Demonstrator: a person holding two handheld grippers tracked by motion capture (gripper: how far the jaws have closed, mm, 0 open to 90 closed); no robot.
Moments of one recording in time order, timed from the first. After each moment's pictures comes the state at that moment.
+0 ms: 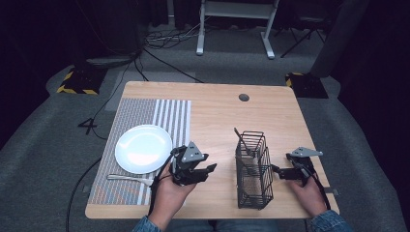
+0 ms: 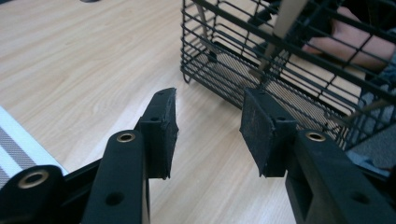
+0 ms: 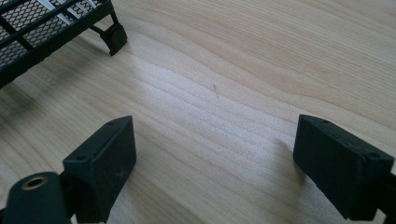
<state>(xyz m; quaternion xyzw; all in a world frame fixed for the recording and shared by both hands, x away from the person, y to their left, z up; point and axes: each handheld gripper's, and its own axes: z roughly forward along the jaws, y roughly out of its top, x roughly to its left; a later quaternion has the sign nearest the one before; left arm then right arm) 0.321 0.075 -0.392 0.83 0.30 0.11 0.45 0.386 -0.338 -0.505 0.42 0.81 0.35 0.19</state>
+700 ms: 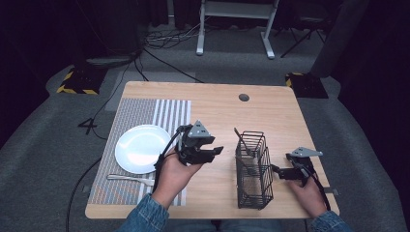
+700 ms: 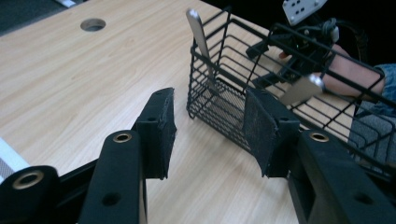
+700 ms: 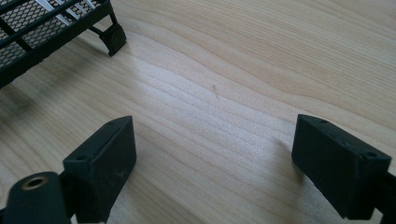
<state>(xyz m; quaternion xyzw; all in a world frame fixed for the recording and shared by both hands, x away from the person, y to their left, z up) 0.361 0.060 -0.352 0.84 0.29 0.09 0.45 0.386 -0.337 -0.505 0.43 0.81 0.35 0.19</state>
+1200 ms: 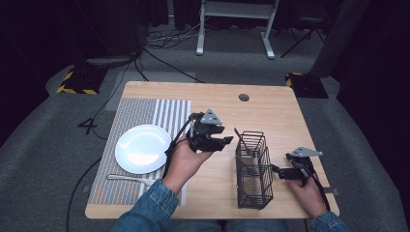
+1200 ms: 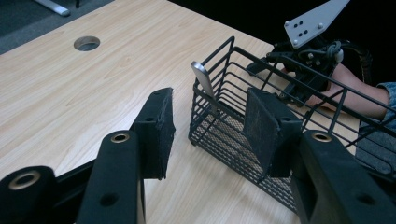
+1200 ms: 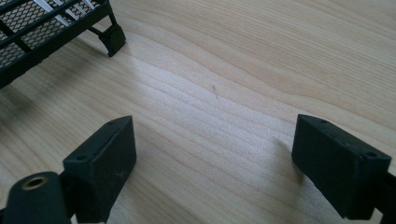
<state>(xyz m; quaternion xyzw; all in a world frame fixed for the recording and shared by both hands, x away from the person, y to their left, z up) 0.391 0.035 -0.343 0.84 0.28 0.08 0.45 0.386 -0.337 -0.505 0.43 0.81 0.35 0.19</state>
